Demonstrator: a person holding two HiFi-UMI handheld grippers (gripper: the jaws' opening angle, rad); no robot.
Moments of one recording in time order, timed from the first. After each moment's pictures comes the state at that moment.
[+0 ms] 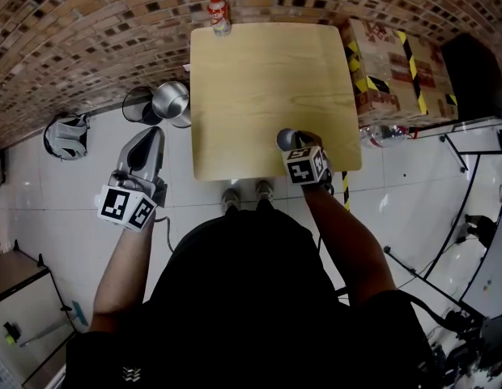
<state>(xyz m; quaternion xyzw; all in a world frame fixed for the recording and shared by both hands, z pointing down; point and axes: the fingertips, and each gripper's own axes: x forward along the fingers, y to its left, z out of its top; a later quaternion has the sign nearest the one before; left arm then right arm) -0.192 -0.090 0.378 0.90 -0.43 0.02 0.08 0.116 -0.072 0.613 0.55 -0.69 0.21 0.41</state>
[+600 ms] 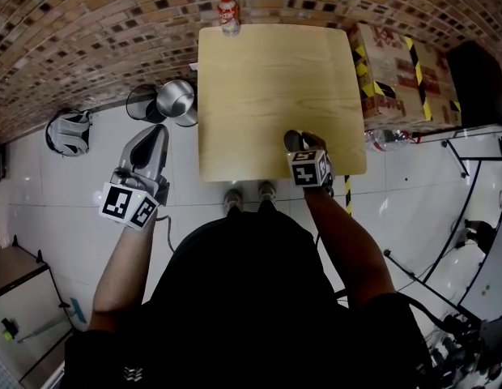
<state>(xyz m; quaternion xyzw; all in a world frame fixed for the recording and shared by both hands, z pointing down) -0.201 -0.094 0.374 0.90 -0.43 0.02 0.07 0.108 -0.077 0.616 0.57 -0.69 0.22 0.39</state>
